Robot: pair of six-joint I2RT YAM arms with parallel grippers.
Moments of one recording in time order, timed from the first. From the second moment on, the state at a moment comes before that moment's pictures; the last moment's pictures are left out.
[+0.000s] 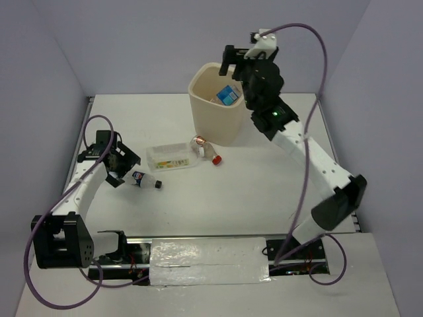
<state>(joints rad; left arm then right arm) 0.03 1.21 0.90 -0.75 -0.08 -0.88 0.59 1.65 1.76 0.09 0.49 0.02</state>
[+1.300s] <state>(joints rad) -0.16 1.42 1.82 -0.62 -0.13 -0.73 0.59 0.87 1.27 -0.17 0.46 0.23</state>
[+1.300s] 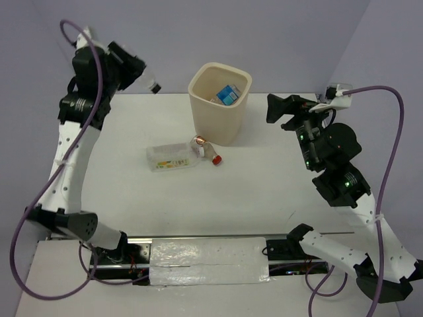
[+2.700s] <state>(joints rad) -0.42 1.40 1.74 -0.62 -0.30 -0.42 0.72 1.41 1.22 -0.55 0.24 0.36</state>
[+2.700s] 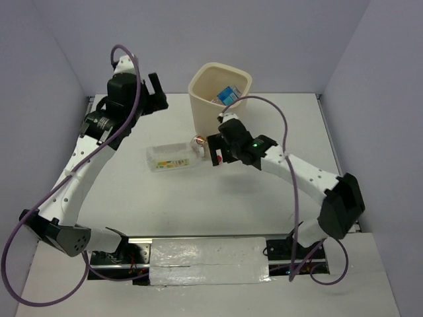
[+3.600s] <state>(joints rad) -0.23 1.23 1.36 -0.74 -0.38 -0.46 0.73 2.07 1.56 -0.54 0.25 -0.03</state>
